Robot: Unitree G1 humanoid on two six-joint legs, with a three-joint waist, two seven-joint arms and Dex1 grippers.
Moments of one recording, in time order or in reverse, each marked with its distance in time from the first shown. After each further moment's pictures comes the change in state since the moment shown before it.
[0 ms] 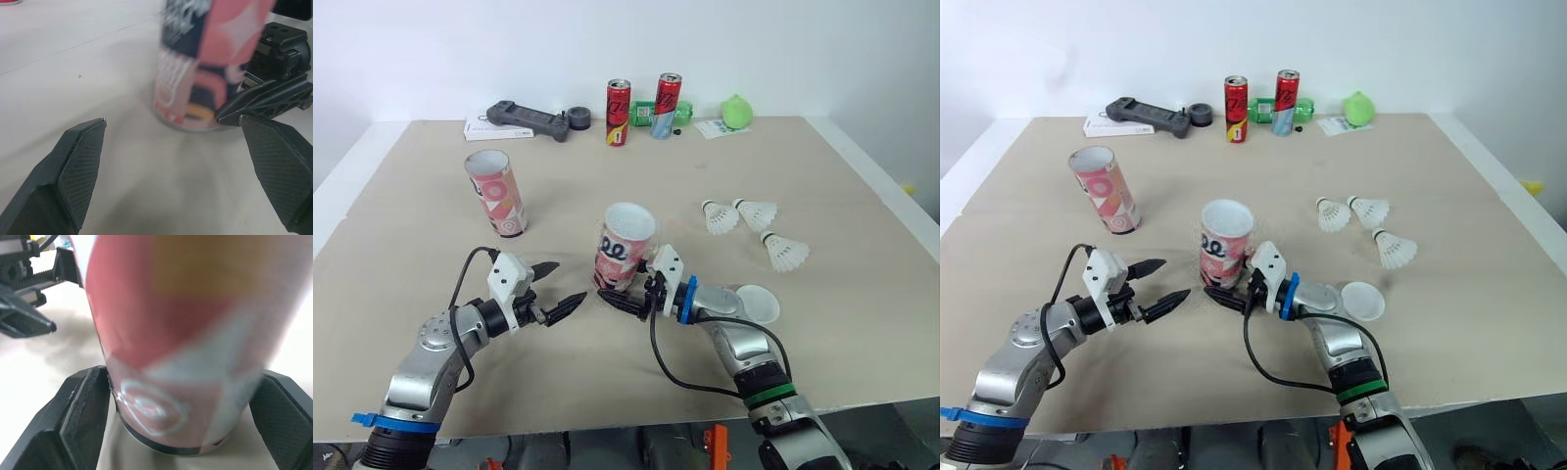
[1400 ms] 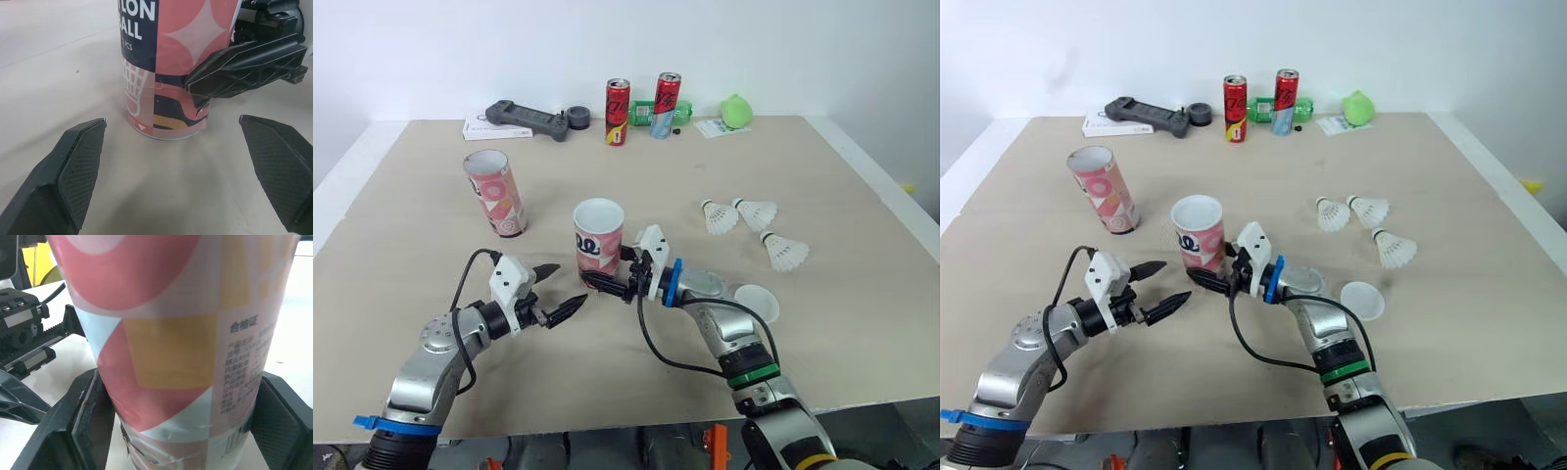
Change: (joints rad) left arm 0.013 -0.011 -0.007 -0.012 0.015 0.000 0.012; right arm -0.086 0.050 -0.005 -0.006 0.051 0.087 -0.007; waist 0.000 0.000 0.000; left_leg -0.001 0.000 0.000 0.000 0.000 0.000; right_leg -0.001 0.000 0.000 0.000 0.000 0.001
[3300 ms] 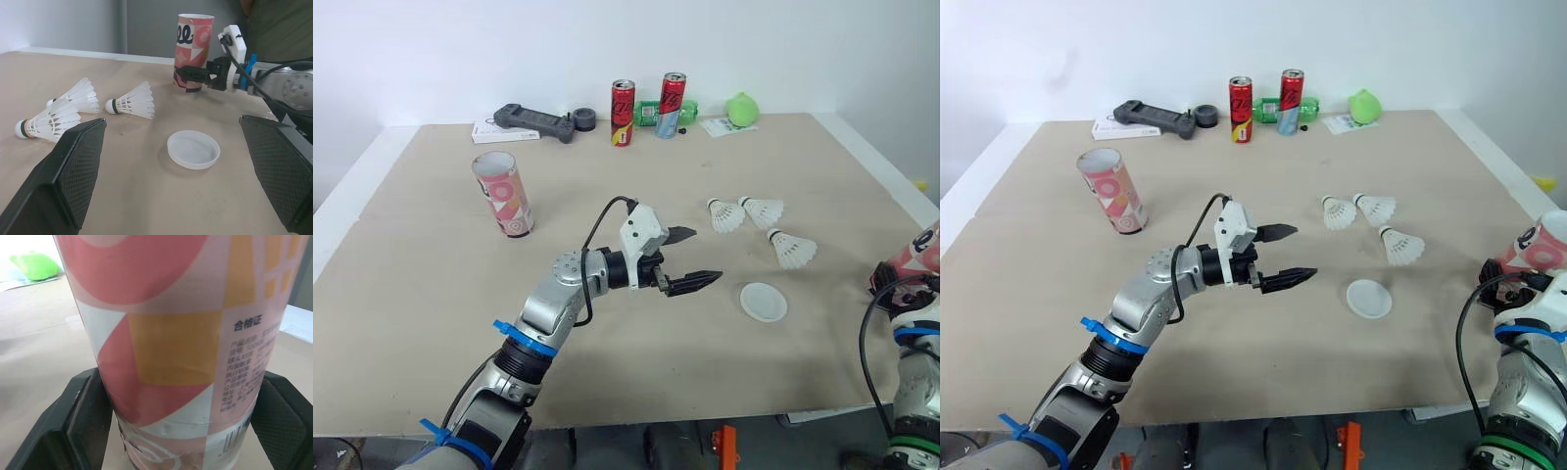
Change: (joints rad) left arm -0.520 -0.387 -0.304 0.277 0.057 0.027 -0.075; right arm 0.359 -0.402 -0.858 0.141 0.158 -0.168 -0.591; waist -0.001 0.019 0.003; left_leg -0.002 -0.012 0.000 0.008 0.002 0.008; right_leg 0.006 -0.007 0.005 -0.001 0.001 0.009
